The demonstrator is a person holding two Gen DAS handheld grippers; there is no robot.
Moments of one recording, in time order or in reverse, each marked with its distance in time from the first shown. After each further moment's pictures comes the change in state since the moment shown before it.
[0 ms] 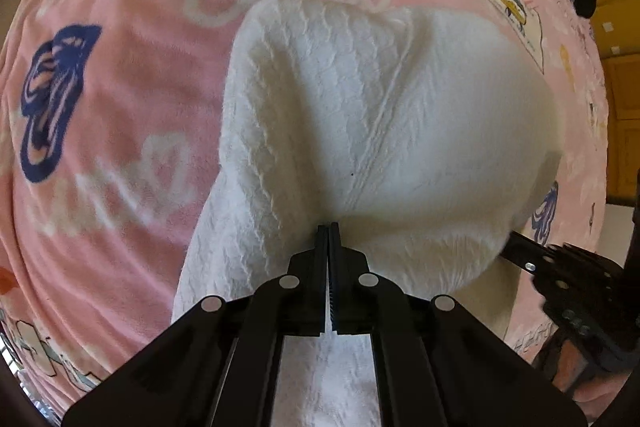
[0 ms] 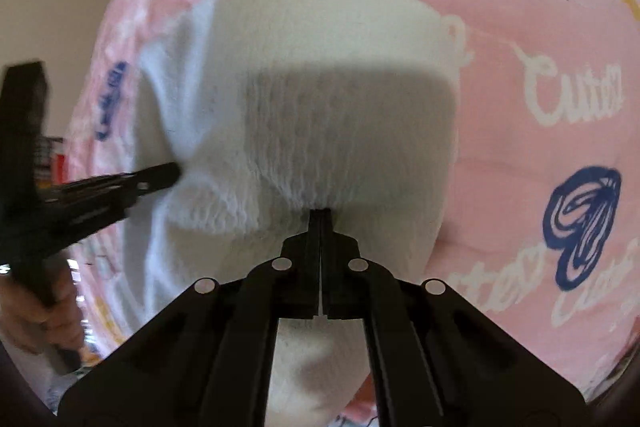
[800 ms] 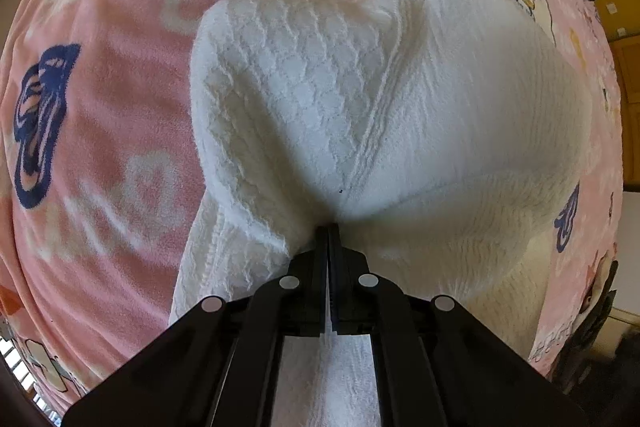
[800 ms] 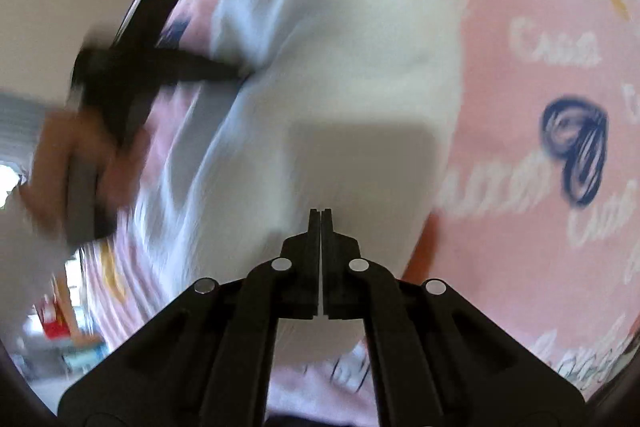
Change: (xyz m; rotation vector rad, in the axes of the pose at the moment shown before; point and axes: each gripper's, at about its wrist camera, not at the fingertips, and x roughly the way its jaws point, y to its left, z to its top) left arm 0.016 -0.011 0.011 0.057 -0.006 0.072; right arm -0.034 0.022 -0.105 -0.085 -0.047 0.060
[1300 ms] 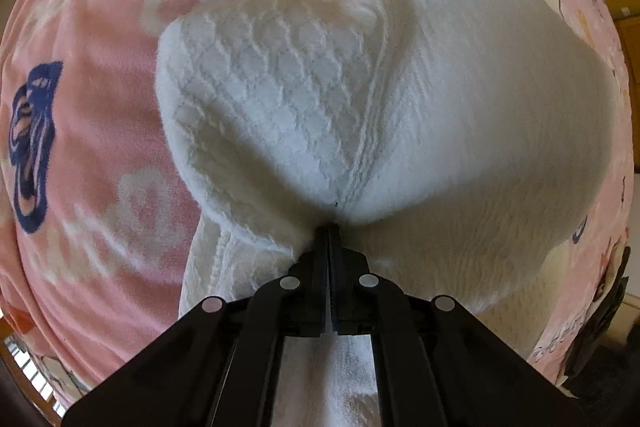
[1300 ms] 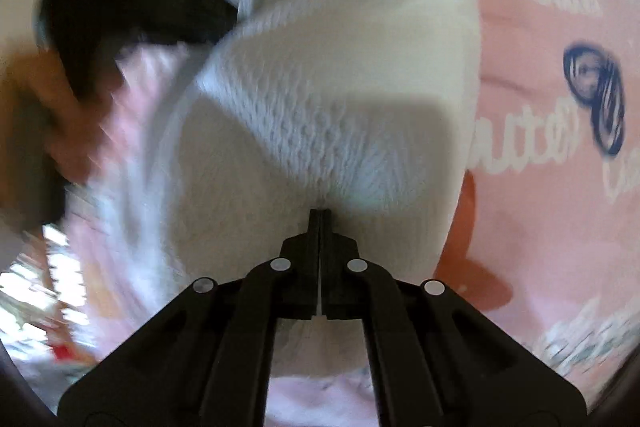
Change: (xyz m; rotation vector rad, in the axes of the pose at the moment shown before) left arm 0.015 -0.010 0.022 0.026 0.057 0.032; right arm 0.013 -0.015 -0.021 0.176 -0.009 0.045
